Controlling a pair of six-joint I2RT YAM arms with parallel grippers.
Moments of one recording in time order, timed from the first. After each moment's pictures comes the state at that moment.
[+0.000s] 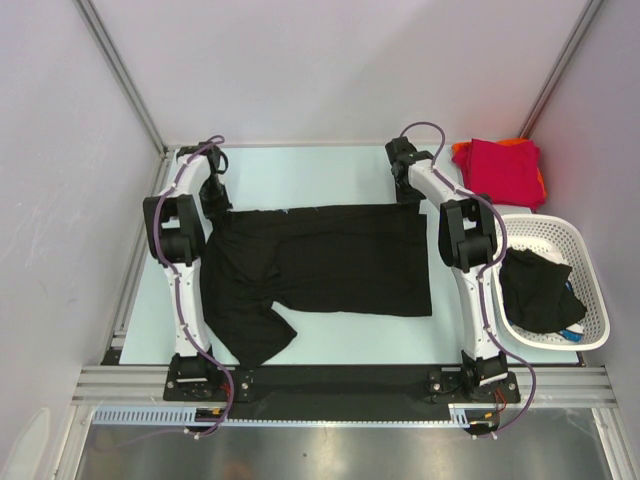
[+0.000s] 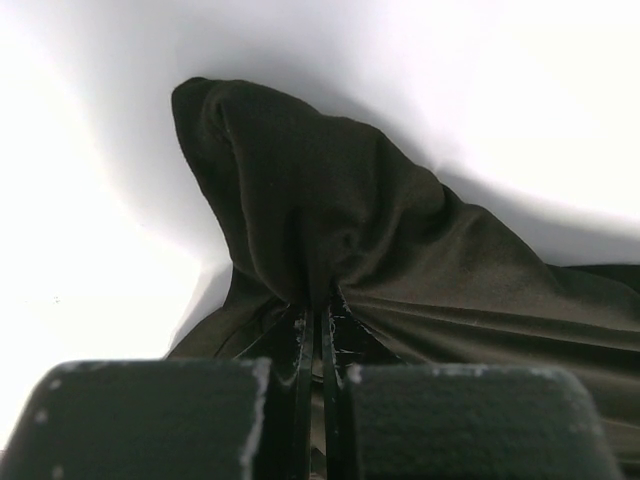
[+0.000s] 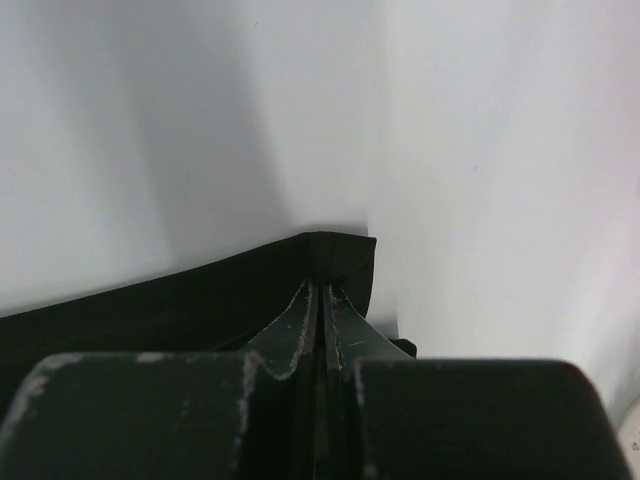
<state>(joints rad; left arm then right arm) 0.05 2.41 2.08 -1.21 -0.05 -0.27 0.28 2.40 2.04 -0.82 0.38 0.21</state>
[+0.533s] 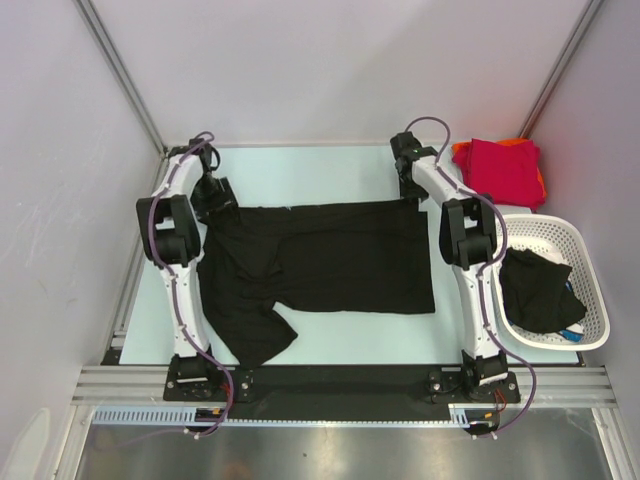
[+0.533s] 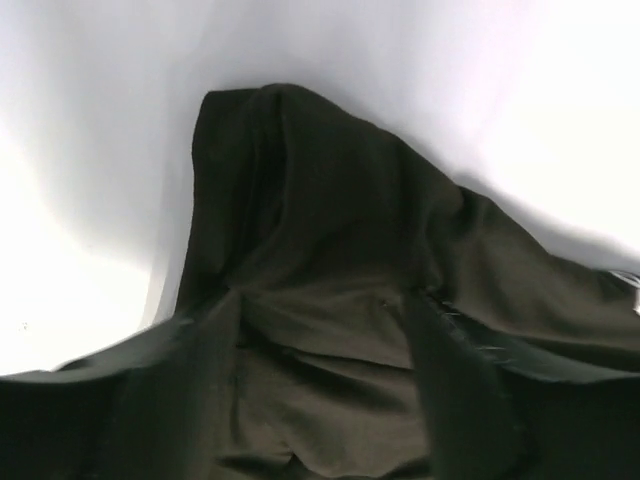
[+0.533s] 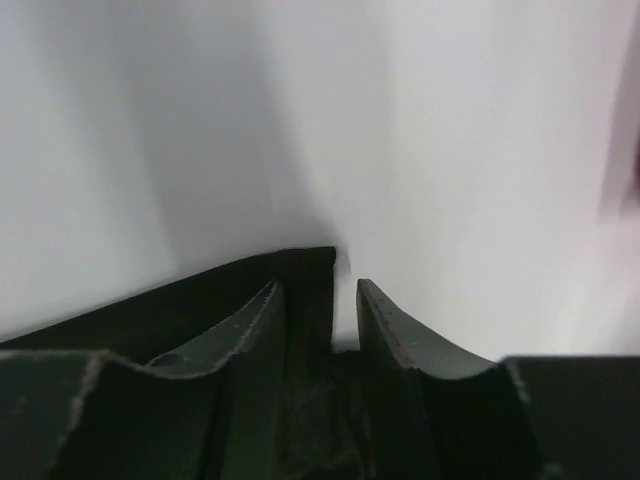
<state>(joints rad) 0.09 2.41 2.09 -1.16 0.03 -0.35 0.26 2.45 2.14 -0.84 0.39 0.21</state>
